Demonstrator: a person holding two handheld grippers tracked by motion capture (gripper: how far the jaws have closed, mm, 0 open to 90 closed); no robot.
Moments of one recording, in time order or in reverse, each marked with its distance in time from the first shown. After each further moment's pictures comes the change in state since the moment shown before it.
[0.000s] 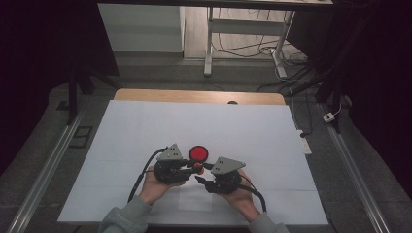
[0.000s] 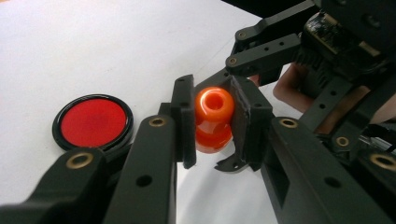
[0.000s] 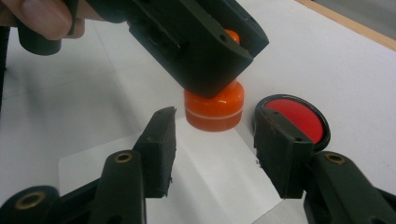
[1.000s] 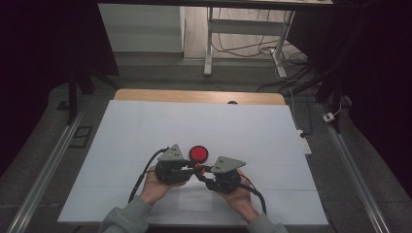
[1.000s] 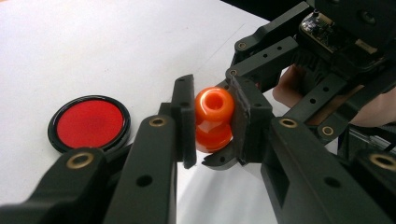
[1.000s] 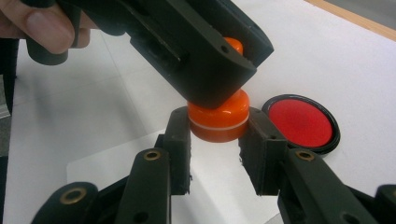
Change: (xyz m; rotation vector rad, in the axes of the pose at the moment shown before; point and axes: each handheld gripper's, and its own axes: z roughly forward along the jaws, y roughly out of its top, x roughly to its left) left arm -0.001 0.000 0.002 0.001 0.000 0.008; right arm -0.001 0.000 0.001 -0.010 0.021 0.031
